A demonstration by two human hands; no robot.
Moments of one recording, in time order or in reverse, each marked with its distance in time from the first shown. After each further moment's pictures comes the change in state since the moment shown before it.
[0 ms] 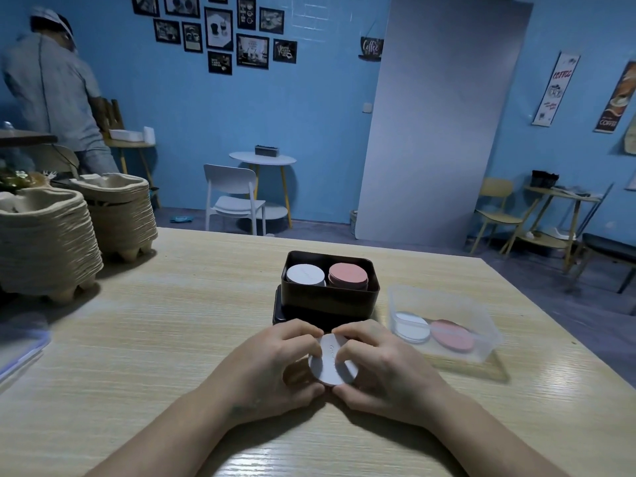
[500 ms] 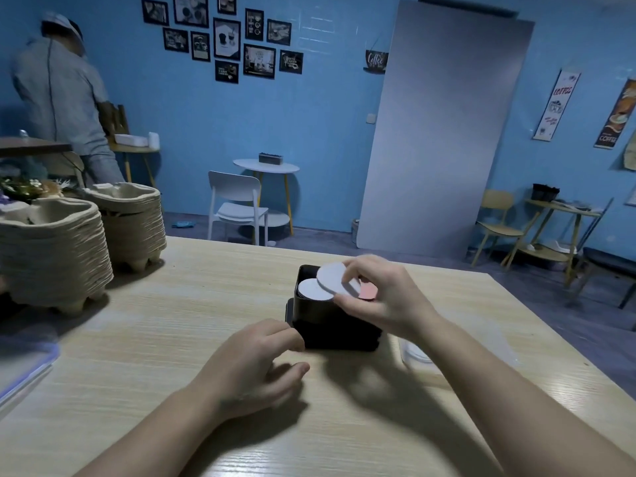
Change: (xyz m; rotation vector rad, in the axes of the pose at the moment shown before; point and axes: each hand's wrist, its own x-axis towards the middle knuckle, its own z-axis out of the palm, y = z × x) left_hand -0.004 -0.025 -0.031 0.052 0.072 -0.094; right_hand 0.105 0.032 -0.037 0.152 0.163 0.169
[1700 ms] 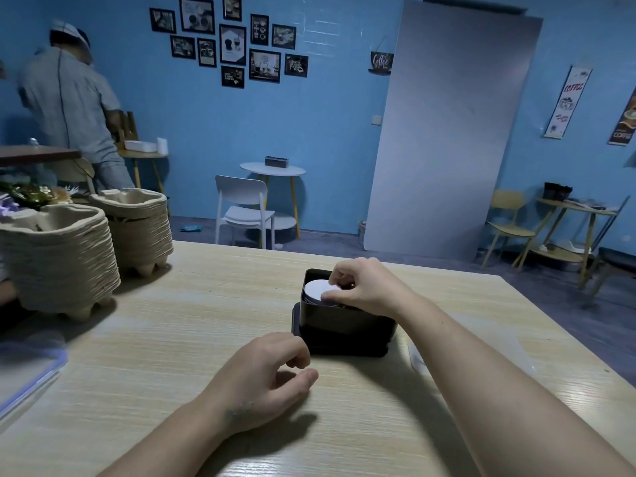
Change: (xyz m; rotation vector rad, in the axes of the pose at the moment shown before) left_hand -0.004 -0.004 0.009 -0.159 -0.017 -0.071; right_hand 0.049 0.017 0.027 -0.121 -0.268 0.271
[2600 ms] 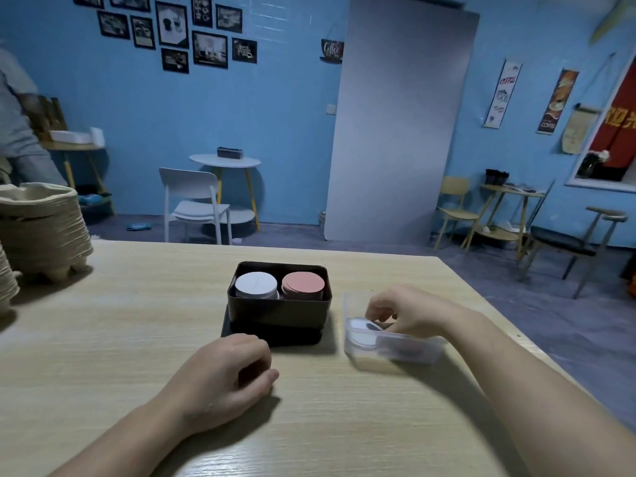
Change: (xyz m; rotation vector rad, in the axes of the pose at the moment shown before) left_hand 0.026 0.016 0.038 0.064 -0.069 0.104; right_hand -0.110 0.128 -0.061 -0.188 -0.354 0.180
